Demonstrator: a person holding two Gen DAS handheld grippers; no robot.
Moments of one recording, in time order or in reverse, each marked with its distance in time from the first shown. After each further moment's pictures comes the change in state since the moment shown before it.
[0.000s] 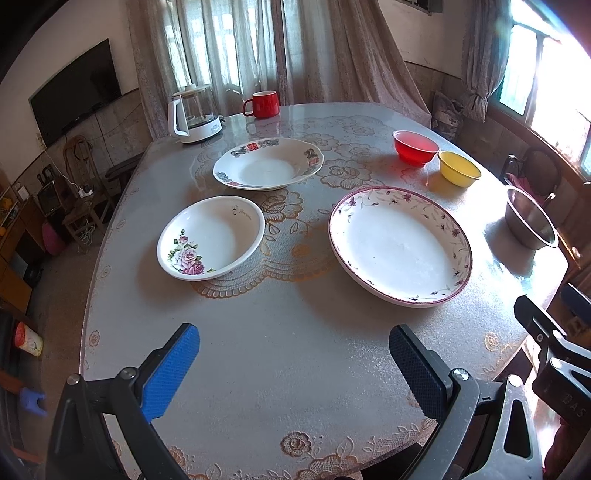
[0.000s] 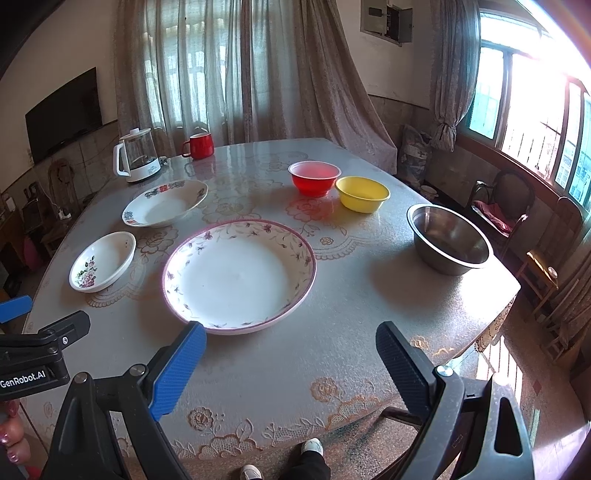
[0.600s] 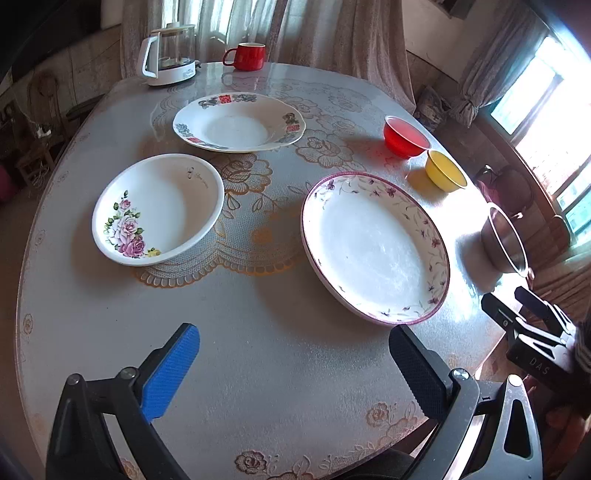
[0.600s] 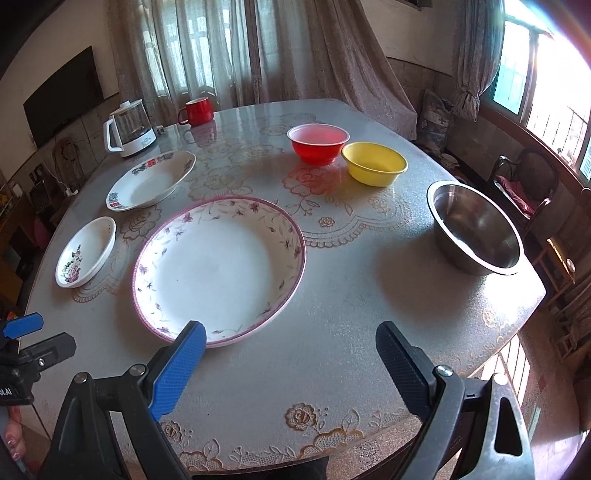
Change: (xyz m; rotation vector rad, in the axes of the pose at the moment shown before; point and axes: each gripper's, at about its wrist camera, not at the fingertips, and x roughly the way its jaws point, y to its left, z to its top) left arm 0.055 0.023 0.038 -0.161 0.180 -0.228; right arm 0.070 -0.037 0.038 -0.071 0.170 0.059
